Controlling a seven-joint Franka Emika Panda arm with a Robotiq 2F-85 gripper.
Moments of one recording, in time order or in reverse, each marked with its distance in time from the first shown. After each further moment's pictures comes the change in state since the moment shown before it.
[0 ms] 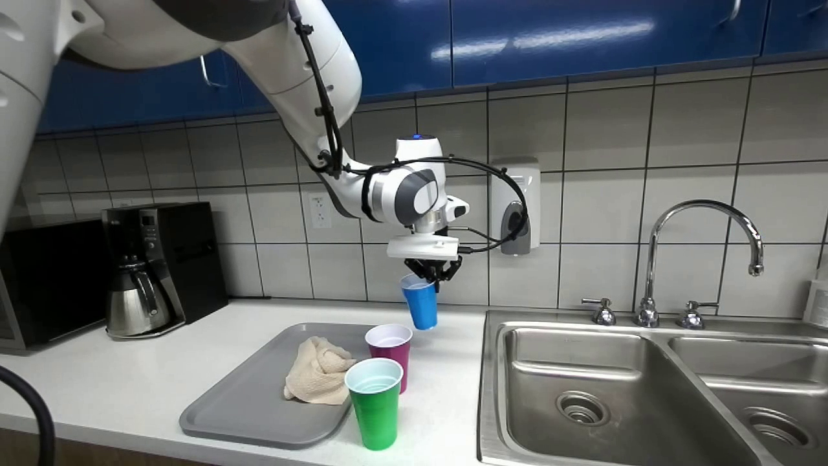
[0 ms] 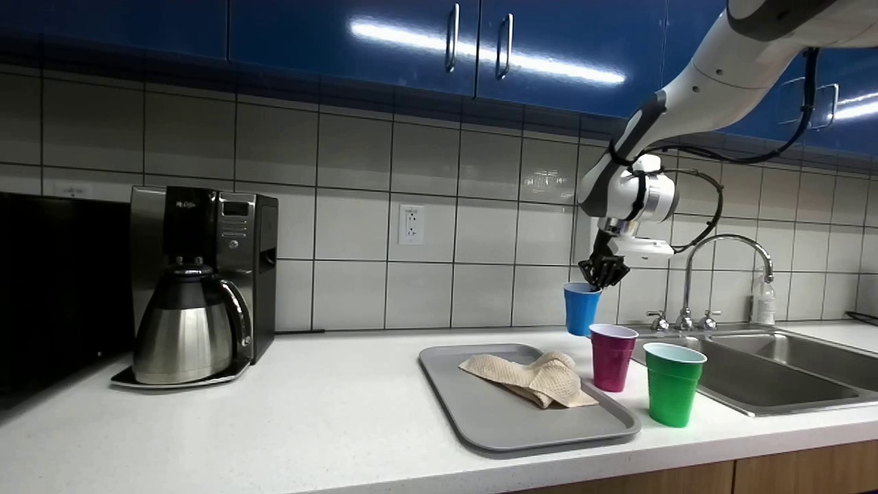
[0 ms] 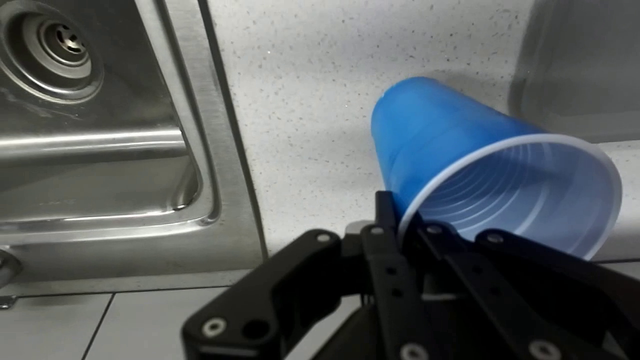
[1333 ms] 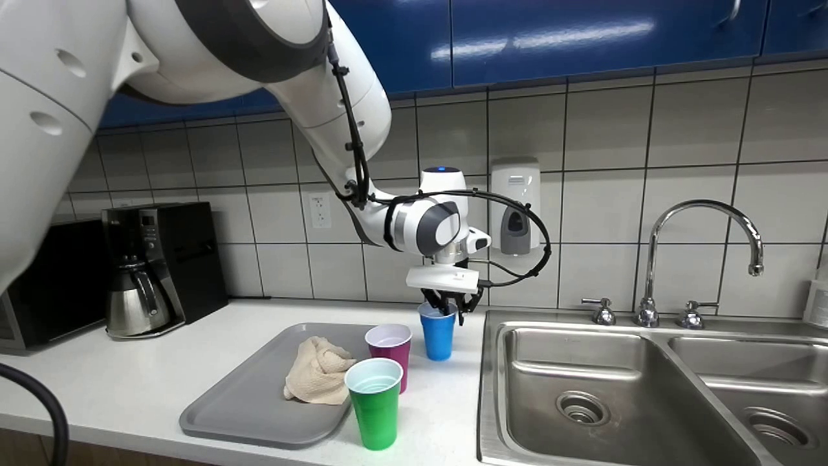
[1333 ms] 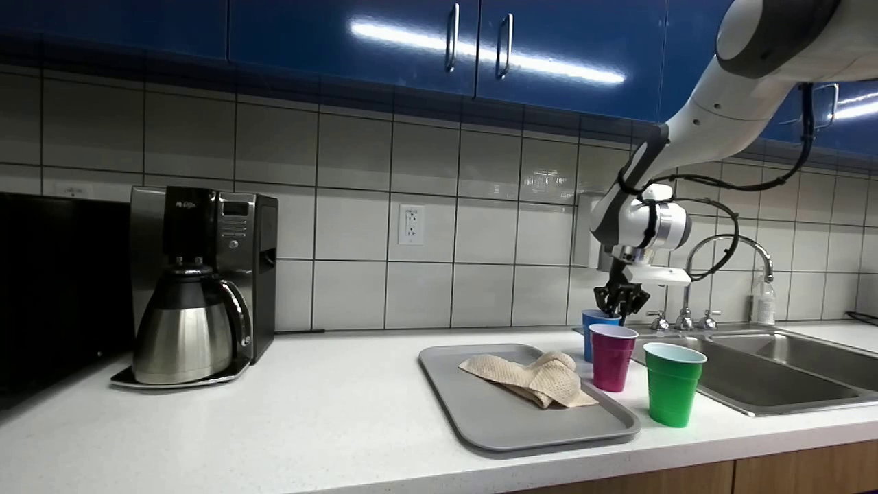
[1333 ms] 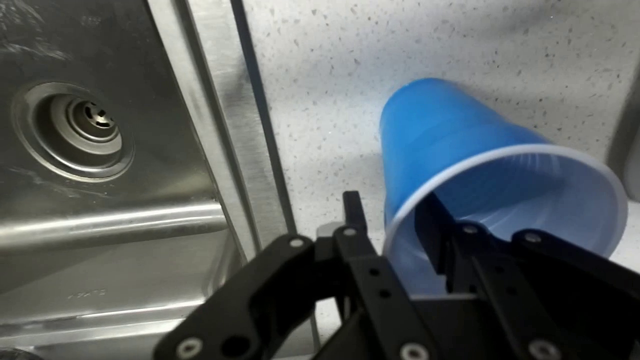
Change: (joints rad) arm -0.053 0.116 -0.010 0.030 0.000 0.000 0.000
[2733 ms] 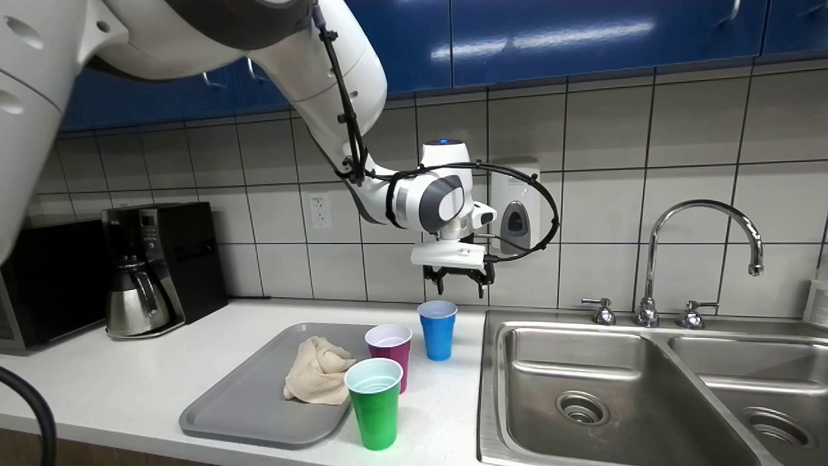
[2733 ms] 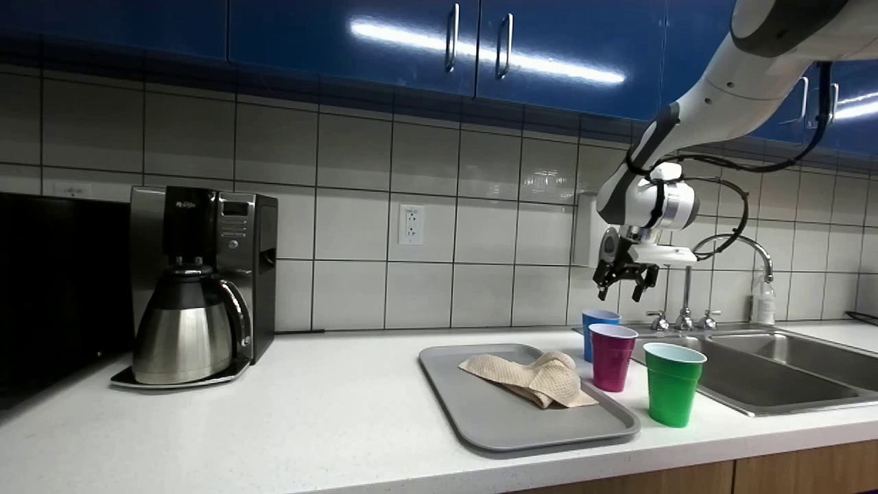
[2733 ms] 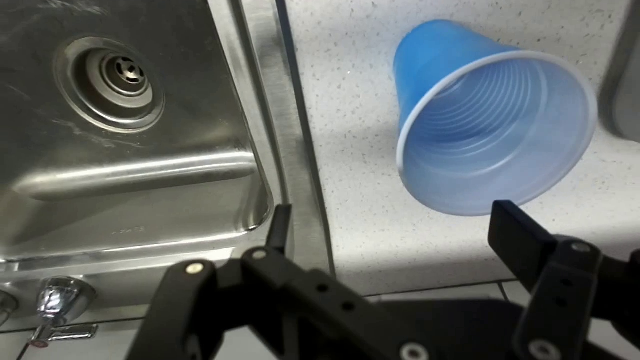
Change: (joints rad) arm -0.017 -0.080 0.000 -0.005 0.000 -0.002 -0.002
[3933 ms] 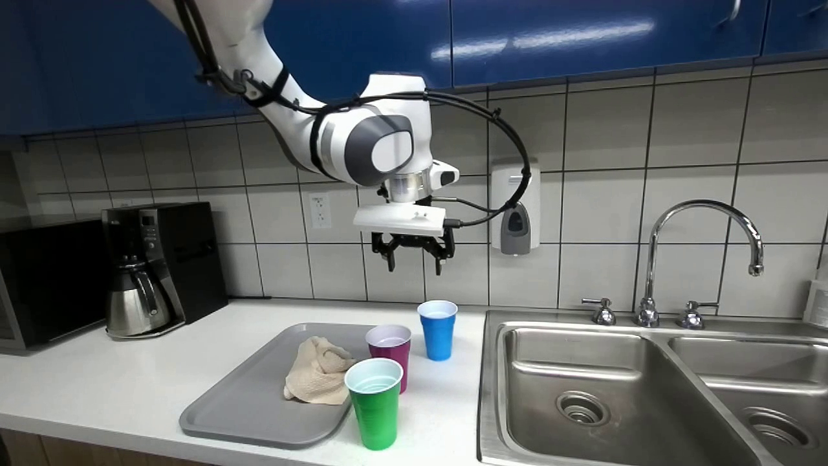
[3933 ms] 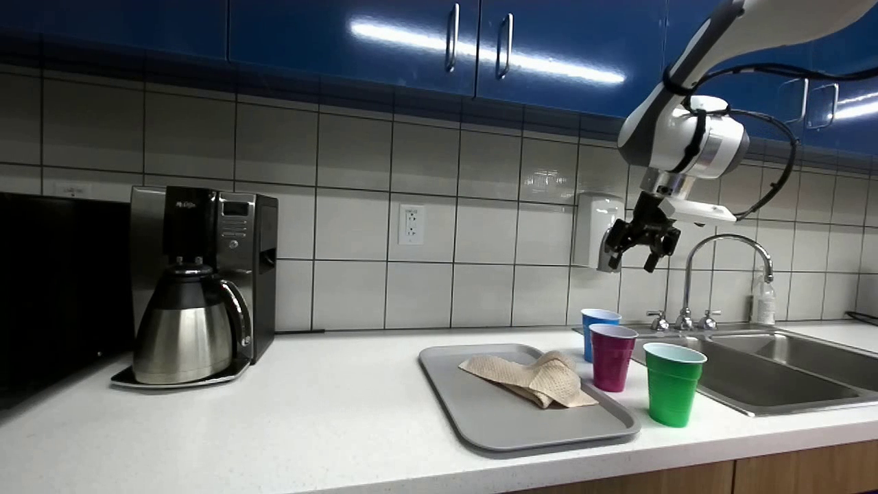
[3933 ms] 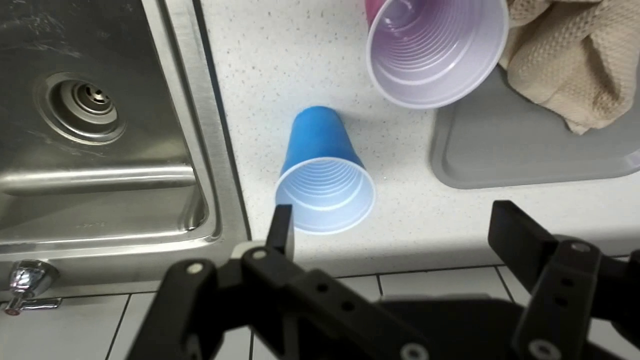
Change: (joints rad) arm 0.078 -0.491 -0.037 -0.437 0.131 -0.055 -0.173
